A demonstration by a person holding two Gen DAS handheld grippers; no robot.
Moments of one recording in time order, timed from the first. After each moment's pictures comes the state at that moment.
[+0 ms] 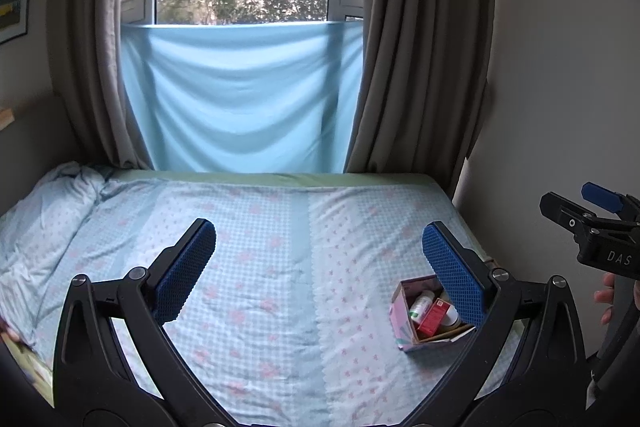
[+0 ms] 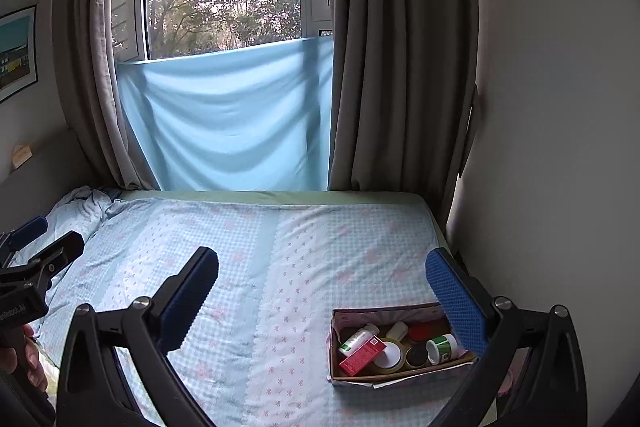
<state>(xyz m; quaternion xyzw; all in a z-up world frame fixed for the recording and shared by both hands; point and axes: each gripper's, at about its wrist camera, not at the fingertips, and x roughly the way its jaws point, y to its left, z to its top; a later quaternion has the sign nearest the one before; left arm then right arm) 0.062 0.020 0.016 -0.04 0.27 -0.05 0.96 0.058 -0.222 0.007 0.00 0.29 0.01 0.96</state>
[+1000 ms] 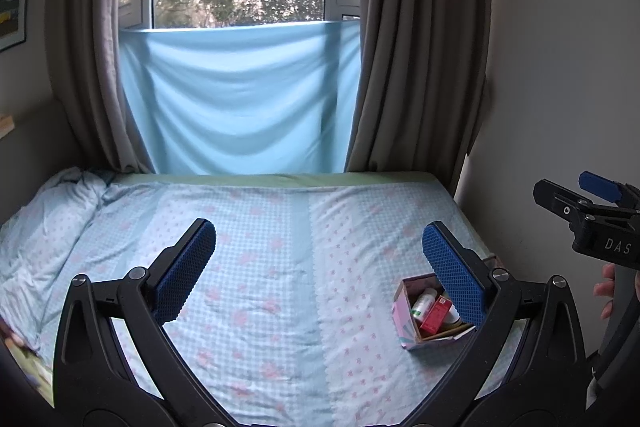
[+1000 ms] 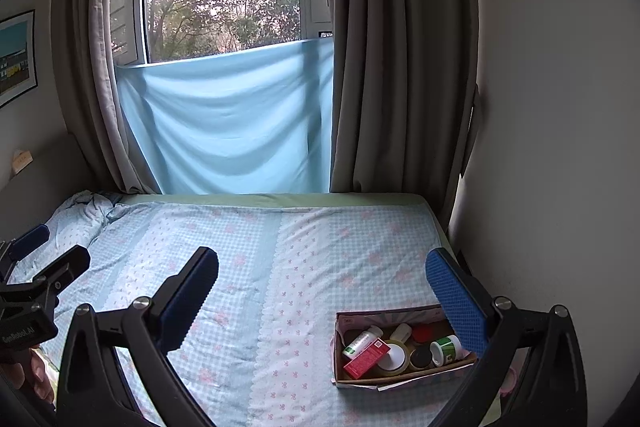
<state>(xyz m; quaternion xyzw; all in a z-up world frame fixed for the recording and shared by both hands) 0.061 0.013 0.018 -0.02 0.27 -0.05 0.96 0.061 -0.222 0.012 0.00 0.29 0.01 0.96</state>
